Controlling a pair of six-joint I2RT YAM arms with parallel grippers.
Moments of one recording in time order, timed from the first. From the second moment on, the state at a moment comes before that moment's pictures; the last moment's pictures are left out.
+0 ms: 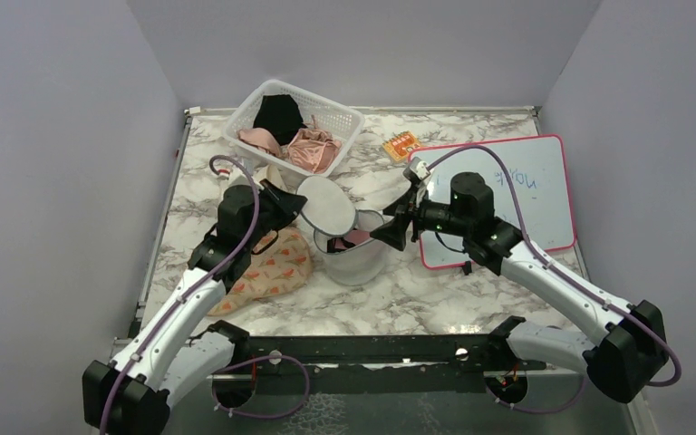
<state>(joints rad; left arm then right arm) -0.40 0.84 0.66 -0.14 0.00 -0.93 0.62 1.12 0.80 0.03 -0.57 0.09</state>
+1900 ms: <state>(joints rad) -0.55 1.31 1.03 -0.28 0.22 -0.35 0.62 1.21 0.83 -0.10 -0.51 0.16</state>
